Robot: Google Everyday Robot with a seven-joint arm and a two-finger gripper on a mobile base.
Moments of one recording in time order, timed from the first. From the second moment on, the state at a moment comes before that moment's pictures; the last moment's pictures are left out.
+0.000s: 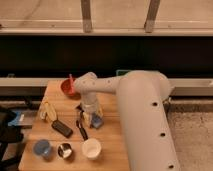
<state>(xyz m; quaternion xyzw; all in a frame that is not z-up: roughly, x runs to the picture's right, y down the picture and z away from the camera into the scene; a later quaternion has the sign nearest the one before) -0.057 0.184 0.854 -0.41 0.25 0.37 0.80</state>
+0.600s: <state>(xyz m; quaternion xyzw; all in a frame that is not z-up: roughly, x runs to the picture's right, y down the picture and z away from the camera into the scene) -0.060 0.168 0.835 -0.40 0.23 0.38 0.80</state>
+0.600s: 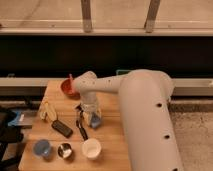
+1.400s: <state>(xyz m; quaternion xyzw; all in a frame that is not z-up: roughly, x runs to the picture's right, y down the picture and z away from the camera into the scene) -0.050 0.006 0.737 -0.30 0.16 0.44 0.83</state>
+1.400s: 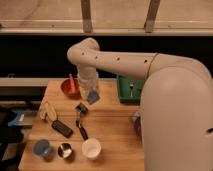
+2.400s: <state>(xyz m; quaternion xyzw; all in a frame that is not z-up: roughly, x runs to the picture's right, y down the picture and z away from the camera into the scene) 0.018 -0.054 0.755 -0.27 0.18 0.52 0.79</state>
